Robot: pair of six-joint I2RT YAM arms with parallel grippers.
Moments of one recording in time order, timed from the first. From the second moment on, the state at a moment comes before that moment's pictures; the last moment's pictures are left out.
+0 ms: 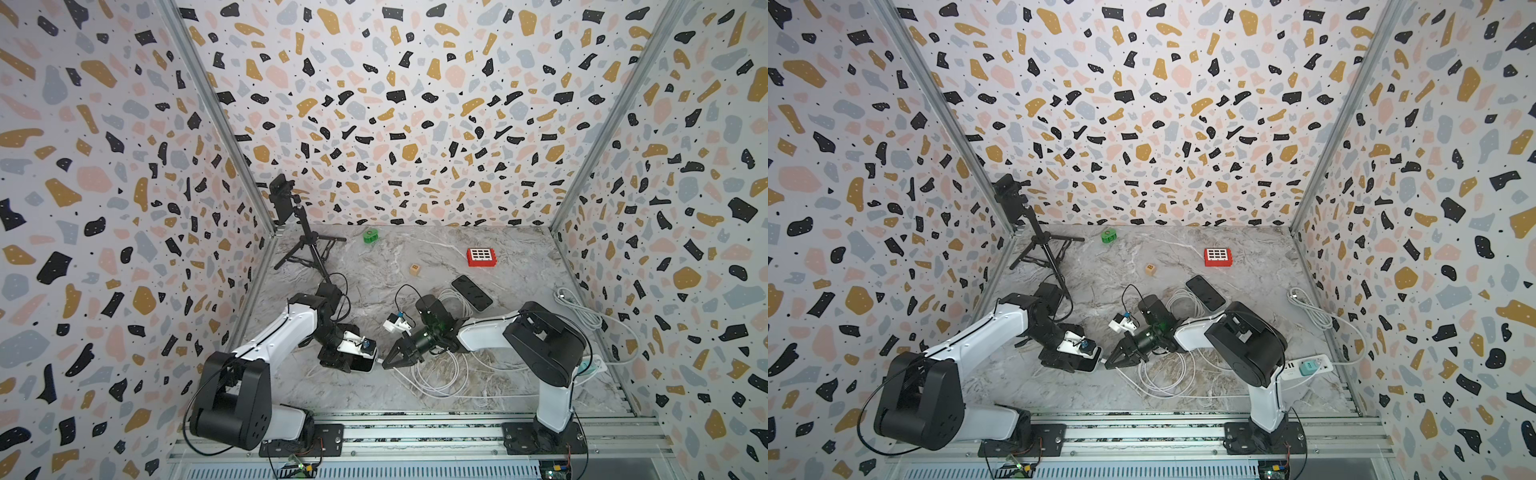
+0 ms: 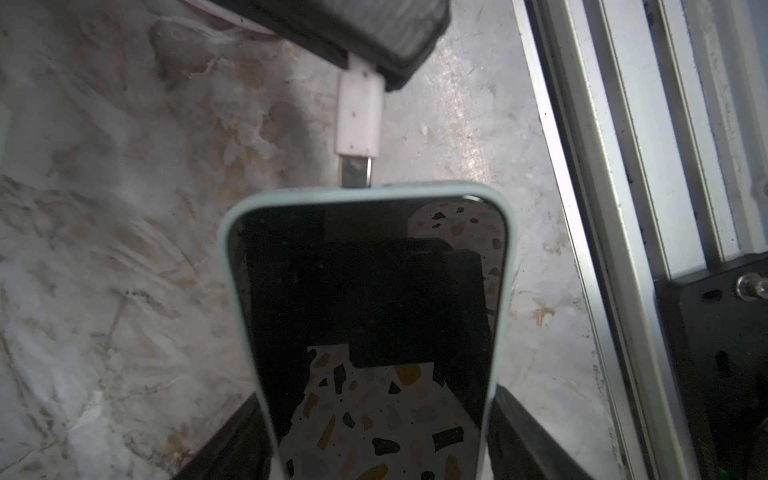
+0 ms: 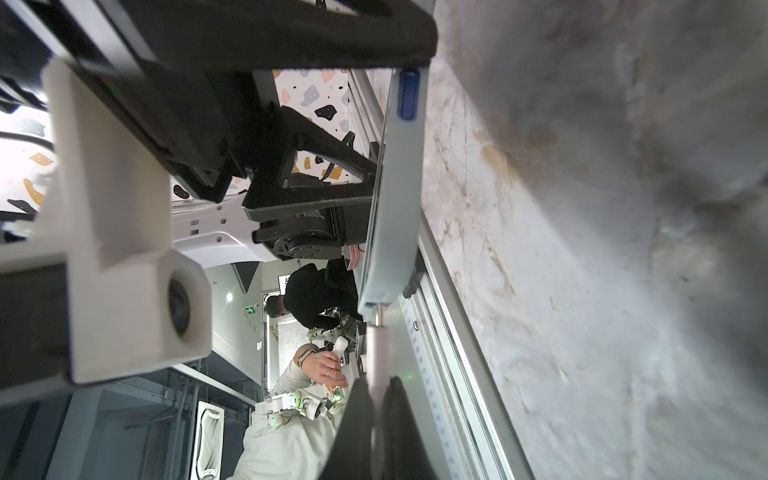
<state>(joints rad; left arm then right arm) -0.23 1.39 0.85 -1.04 0.44 1.65 0.87 1.91 0.90 0.37 -1.17 0.97</state>
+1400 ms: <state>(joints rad) -0.23 1.38 0.86 -1.08 0.43 1.75 0.90 1.92 1.08 -0.12 -1.14 0.59</state>
